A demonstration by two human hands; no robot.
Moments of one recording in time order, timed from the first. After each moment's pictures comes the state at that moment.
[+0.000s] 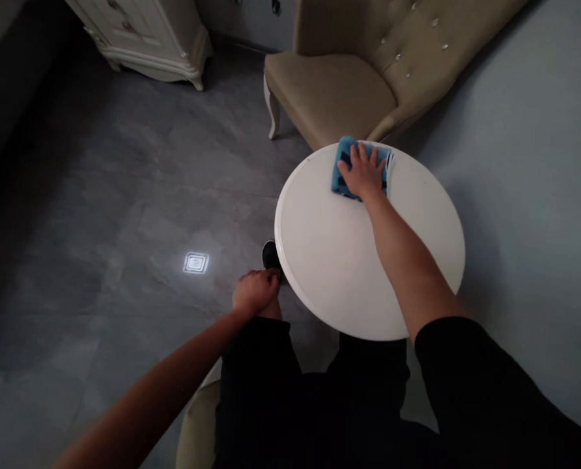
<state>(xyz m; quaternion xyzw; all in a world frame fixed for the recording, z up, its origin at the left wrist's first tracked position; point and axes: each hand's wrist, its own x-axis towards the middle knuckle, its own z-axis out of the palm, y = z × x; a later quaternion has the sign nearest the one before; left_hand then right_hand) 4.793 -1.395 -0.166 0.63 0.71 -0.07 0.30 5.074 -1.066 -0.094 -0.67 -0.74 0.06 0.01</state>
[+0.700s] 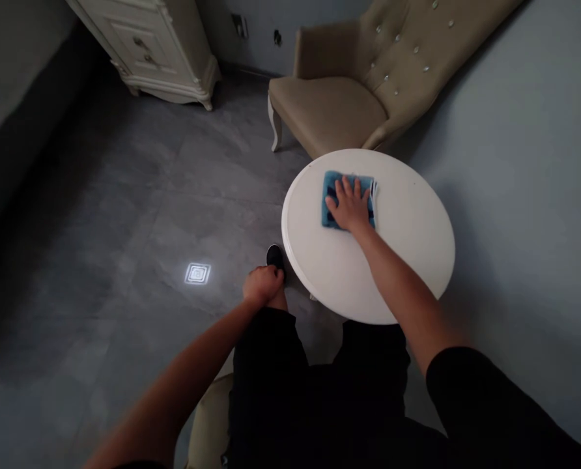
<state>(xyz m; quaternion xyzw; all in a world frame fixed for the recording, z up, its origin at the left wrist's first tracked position) 4.789 -1.406 -0.161 0.63 0.72 -0.08 0.28 5.047 -1.192 -0.093 -0.64 -0.77 0.04 0.01</state>
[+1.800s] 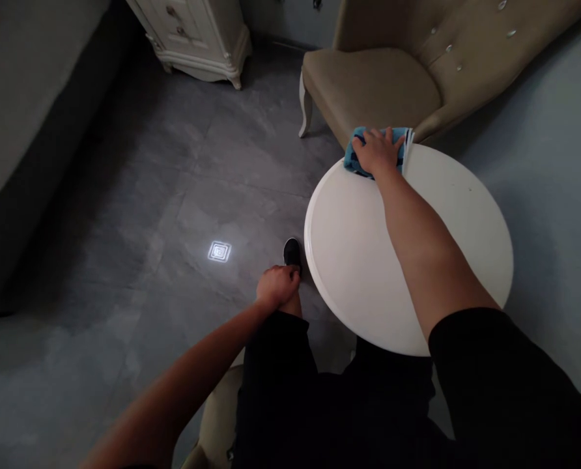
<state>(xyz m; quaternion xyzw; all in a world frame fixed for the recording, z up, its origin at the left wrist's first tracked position) 4.779 -1.394 -0.164 0.62 0.72 -0.06 0.31 4.999 -1.002 -0.104 -0.64 -0.76 0.06 0.00</state>
